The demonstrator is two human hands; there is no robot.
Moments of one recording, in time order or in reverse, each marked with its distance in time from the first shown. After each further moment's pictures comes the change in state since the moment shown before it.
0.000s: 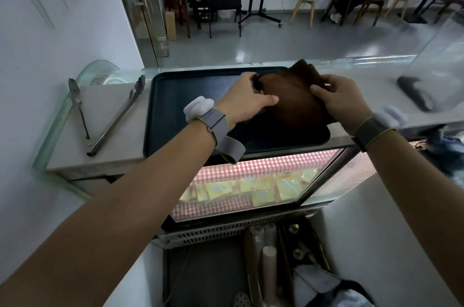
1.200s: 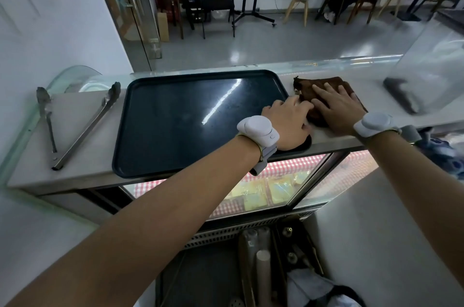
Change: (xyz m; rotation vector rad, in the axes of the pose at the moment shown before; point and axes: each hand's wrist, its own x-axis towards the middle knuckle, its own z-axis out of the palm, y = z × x) left_hand 0.021 0.015 0.115 0.964 -0.196 0.345; right_hand 0.036 0.071 -0.046 -0.865 -0.251 0.044
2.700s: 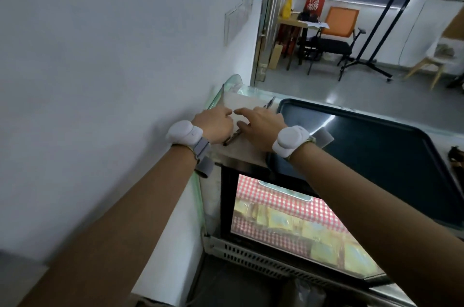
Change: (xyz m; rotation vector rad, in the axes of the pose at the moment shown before) left_hand -0.288 -0.256 -0.123 -0.171 0.218 -0.895; right_hand -0.067 -0.456 0.047 -0.010 0.058 -0.822
